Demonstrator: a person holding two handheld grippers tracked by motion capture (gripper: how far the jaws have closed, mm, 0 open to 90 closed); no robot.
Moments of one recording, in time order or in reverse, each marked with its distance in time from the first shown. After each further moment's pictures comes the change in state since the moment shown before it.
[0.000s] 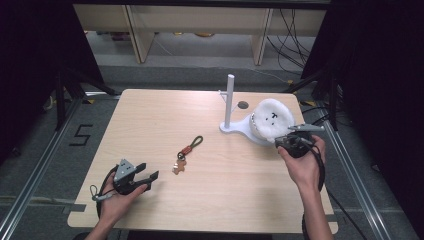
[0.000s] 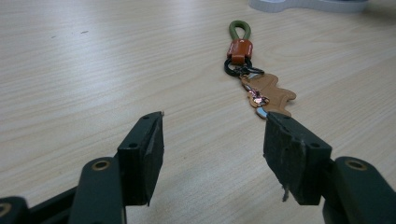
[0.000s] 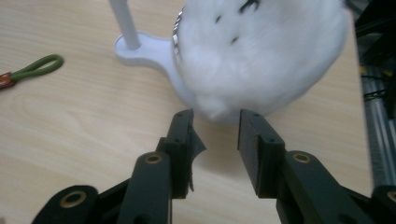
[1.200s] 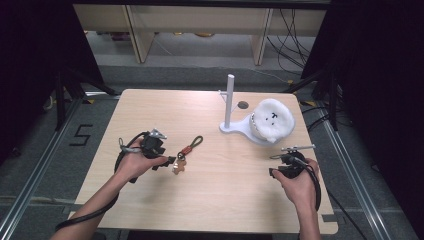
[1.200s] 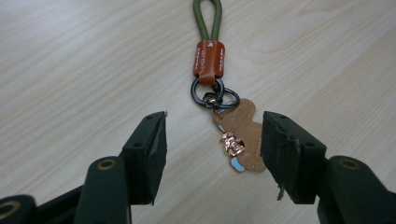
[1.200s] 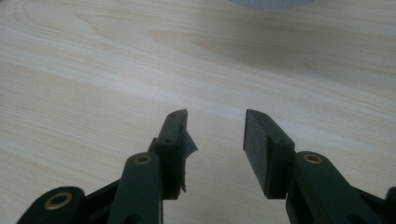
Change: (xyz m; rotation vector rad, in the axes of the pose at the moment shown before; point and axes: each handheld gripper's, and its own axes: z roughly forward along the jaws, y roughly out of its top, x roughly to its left) left arm -0.014 0.106 0.073 0.498 -0.132 0.148; right arm 0.009 -0.048 0.009 0.257 0.067 0.071
